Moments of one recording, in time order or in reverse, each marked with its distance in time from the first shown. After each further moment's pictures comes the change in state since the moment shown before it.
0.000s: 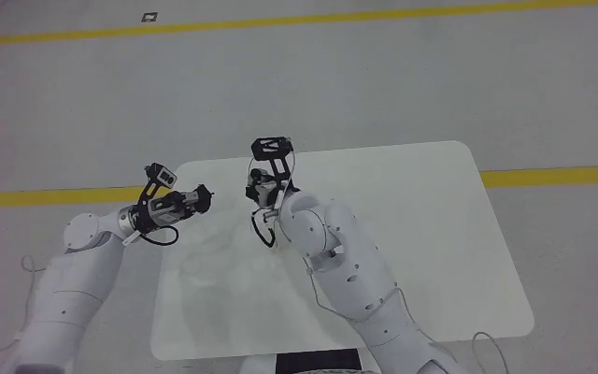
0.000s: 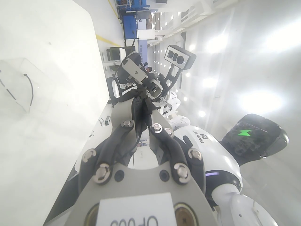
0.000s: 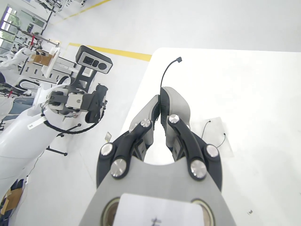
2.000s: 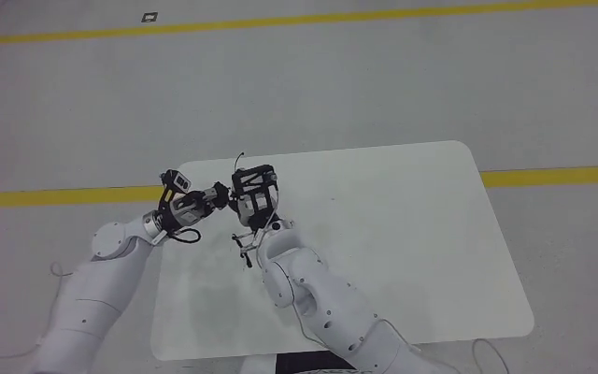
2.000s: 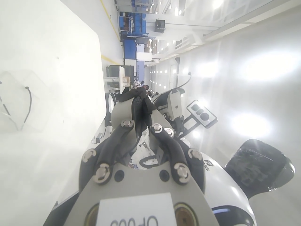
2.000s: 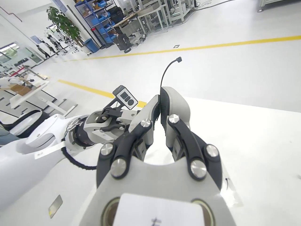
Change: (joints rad) left arm 0.054 -0.042 0.045 -0.067 0.020 0.009 0.238; right arm -0.059 0.069 -0.255 0.051 -0.146 0.120 -0.541
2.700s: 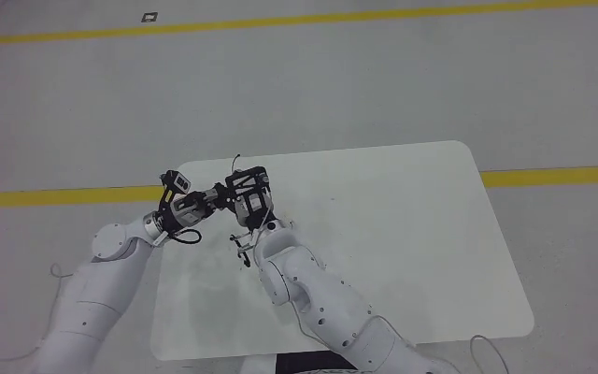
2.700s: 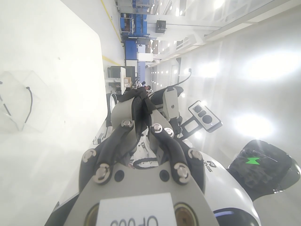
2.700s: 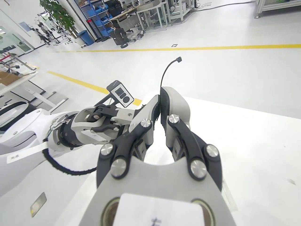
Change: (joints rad) left arm 0.012 0.000 -0.011 -0.014 0.014 -0.004 0.011; right arm 0.020 -0.014 -0.001 0.060 -0.032 -0.013 -0.008
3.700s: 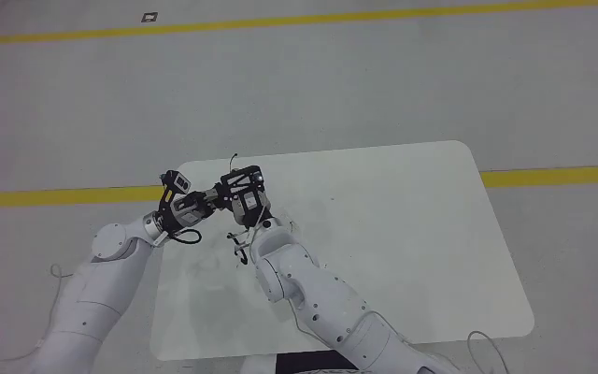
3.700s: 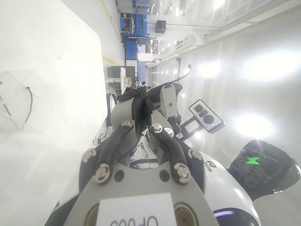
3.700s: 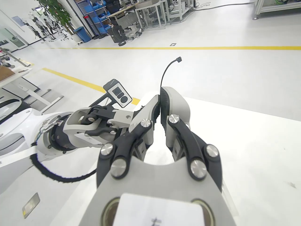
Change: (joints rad) left arm 0.000 0.000 0.000 0.000 0.000 0.000 0.000; right arm 0.029 -0.019 -0.004 0.055 -0.015 0.013 -0.006
